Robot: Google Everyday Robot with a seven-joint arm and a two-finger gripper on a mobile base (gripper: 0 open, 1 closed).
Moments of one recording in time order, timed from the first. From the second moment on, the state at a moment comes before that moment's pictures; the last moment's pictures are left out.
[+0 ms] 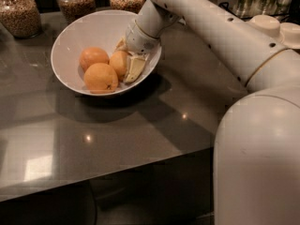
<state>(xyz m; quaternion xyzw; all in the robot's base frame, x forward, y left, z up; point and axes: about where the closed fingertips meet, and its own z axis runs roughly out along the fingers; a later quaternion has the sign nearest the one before) 0.667 0.068 0.852 -0.81 0.51 0.12 0.27</state>
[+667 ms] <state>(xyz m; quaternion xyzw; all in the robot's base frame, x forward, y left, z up) 0.668 0.060 0.896 -0.81 0.50 0.11 0.29</state>
